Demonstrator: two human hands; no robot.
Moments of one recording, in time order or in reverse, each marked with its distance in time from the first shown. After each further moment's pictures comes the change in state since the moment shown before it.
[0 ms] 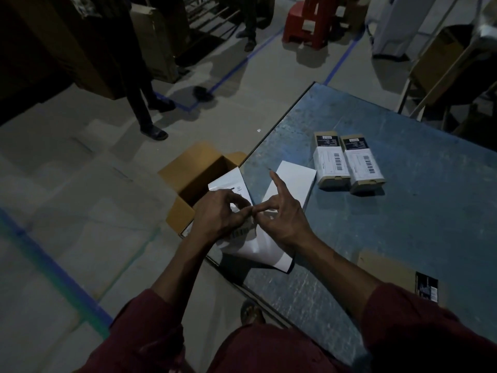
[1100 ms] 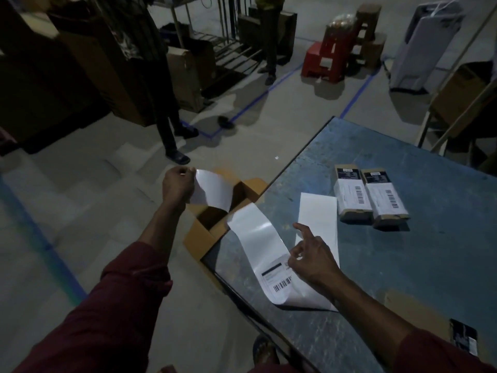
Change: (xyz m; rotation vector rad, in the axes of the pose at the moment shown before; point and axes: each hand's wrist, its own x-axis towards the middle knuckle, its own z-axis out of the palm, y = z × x) left_hand 0.097 -0.123 -0.088 -0.387 0.472 -0.576; right_hand -0.001 0.046 -0.009 -0.382 -0.086 0.156
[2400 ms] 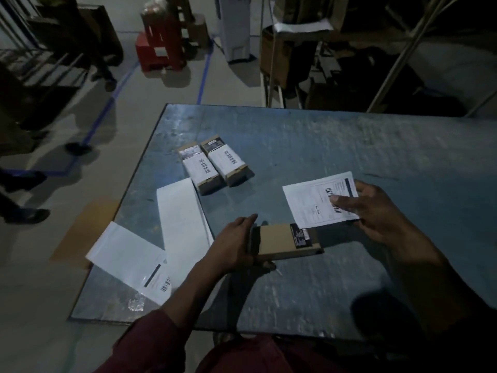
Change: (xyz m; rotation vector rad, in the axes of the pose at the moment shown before) left_hand -0.338 0.073 0.204 0.590 -1.208 0.946; right_hand -0.231 0.145 -0.234 1.020 0.597 0.352
